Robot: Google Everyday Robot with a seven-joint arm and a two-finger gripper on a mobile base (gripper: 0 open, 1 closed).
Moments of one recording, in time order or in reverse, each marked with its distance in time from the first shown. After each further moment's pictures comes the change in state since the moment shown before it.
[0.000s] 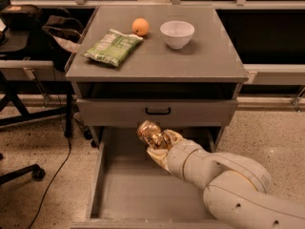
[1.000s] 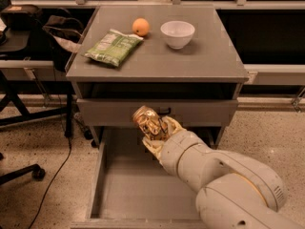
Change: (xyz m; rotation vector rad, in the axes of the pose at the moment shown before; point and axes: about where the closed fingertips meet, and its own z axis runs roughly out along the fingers) arm -0.070 -0.003 -0.049 0.130 -0.006 -0.101
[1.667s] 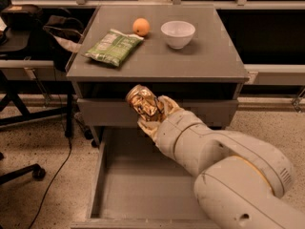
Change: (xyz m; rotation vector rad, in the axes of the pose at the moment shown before) arm -0.055 -0.022 -0.009 0.037 -0.060 -0.061
